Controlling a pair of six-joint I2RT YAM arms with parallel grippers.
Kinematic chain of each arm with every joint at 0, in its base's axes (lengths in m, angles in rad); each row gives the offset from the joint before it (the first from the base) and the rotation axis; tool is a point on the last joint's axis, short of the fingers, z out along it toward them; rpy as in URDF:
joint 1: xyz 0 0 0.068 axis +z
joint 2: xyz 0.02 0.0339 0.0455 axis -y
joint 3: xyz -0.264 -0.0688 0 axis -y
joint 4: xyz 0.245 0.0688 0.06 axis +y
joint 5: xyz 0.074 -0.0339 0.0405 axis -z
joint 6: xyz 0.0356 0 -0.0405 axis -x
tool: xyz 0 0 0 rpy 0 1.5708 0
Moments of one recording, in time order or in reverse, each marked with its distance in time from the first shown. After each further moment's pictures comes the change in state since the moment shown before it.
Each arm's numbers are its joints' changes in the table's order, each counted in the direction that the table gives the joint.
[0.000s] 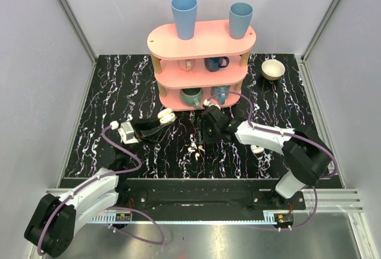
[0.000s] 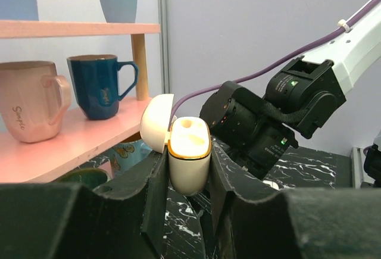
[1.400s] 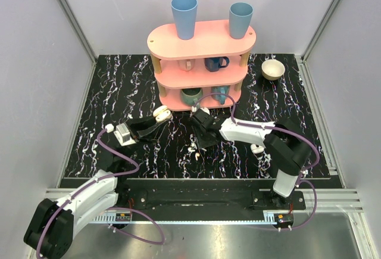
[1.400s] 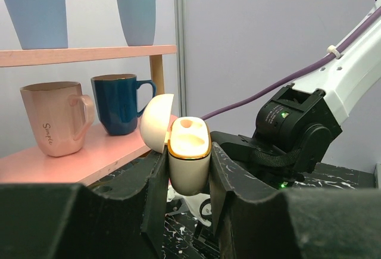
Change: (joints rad) left arm 0.000 0.061 0.000 0.000 -0.065 -0.041; right arm 0.073 -0.187 0.183 0.229 0.131 0.148
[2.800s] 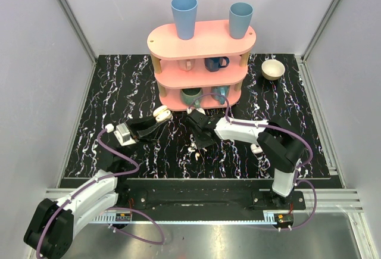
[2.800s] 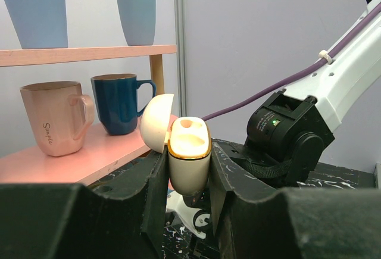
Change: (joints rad) left arm 0.000 -0.001 0.000 0.000 0.000 0.000; right arm 0.020 -0.064 0.057 0.040 0.027 0.068
